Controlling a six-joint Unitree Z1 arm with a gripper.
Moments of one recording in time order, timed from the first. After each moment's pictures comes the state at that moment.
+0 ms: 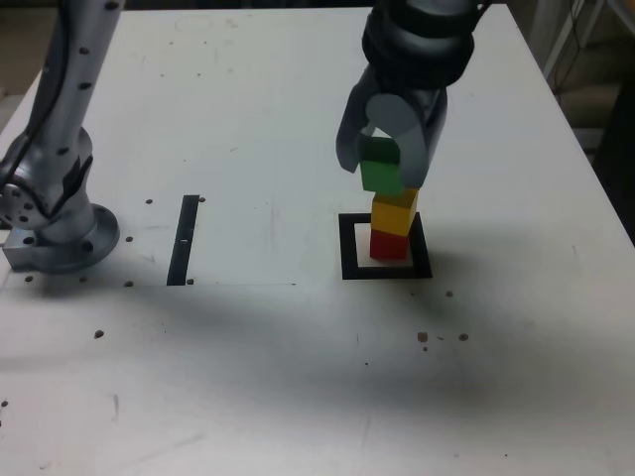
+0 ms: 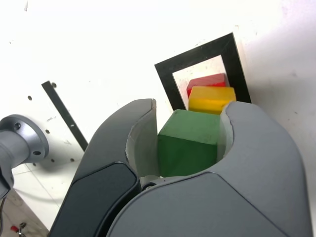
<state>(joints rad) -0.16 2.11 -1.95 1.62 0.20 0.18</state>
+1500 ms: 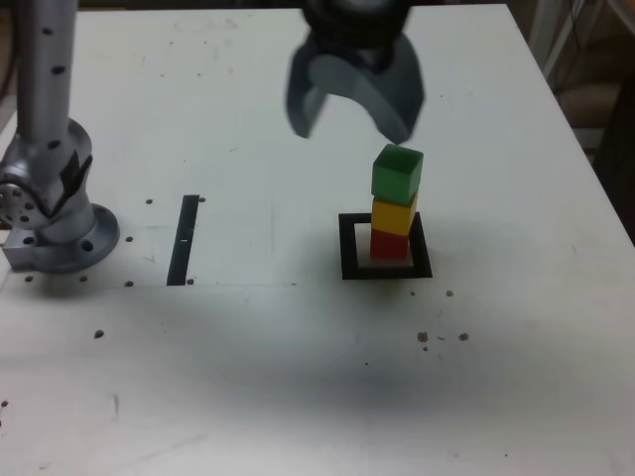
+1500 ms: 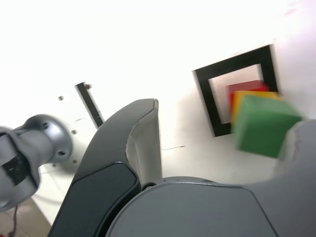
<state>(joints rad) -0.15 1.90 -1.74 1.59 0.24 0.14</state>
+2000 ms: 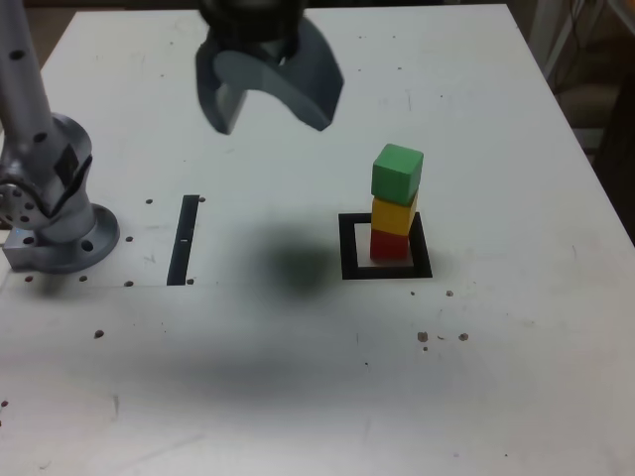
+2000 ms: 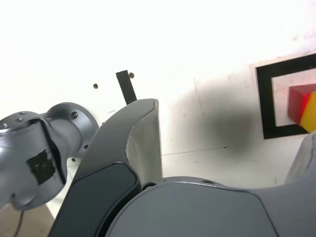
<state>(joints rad) -0.14 1.65 -1.37 1.46 0.23 0.05</state>
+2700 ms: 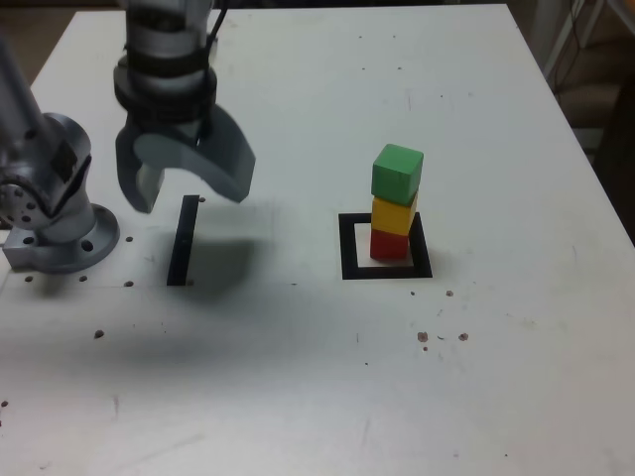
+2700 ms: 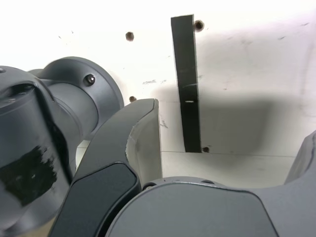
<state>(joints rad) -0.12 1.50 -0.87 1.16 0.05 -0.05</state>
